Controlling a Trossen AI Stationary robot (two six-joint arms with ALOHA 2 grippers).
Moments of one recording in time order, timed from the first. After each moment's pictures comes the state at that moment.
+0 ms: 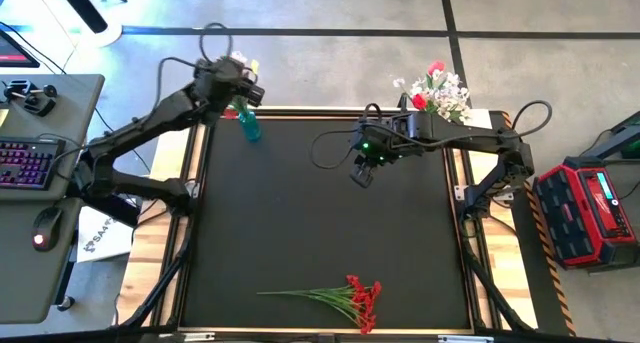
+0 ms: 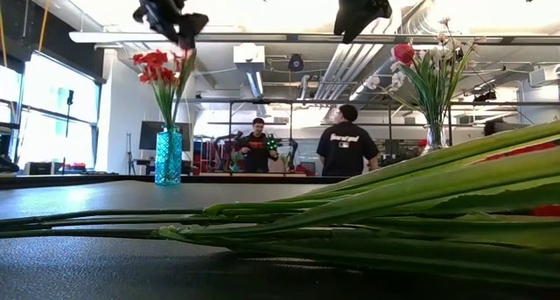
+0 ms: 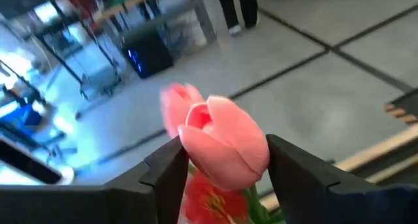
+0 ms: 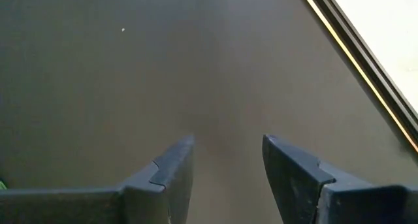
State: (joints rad) left arm 0.61 1.20 1.21 -0.48 -0.75 0.04; right arm -0.08 1.64 1.76 -1.25 0.21 0.40
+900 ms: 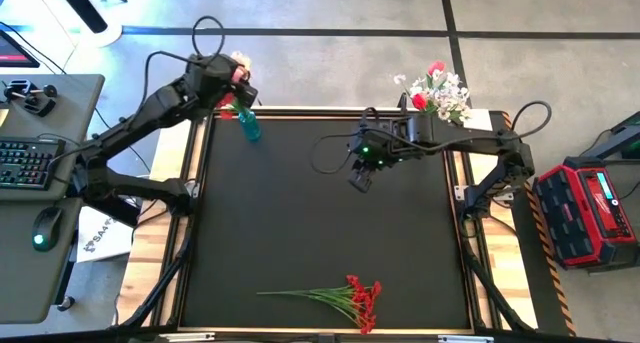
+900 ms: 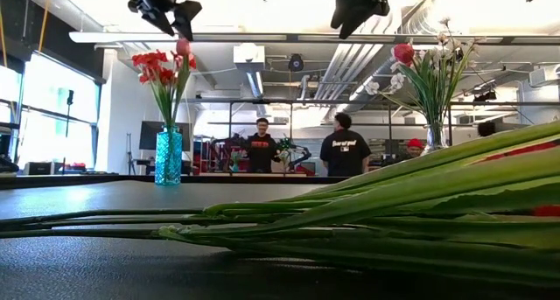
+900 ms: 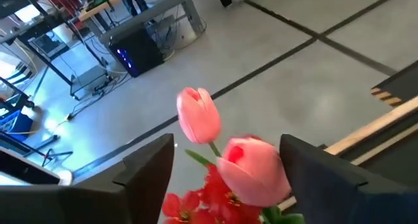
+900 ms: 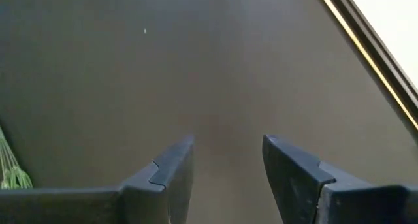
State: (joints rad) left arm 0.62 1.18 1.31 -0.65 -0.69 0.06; right arm -0.05 1.64 1.76 -1.22 0.18 0.40
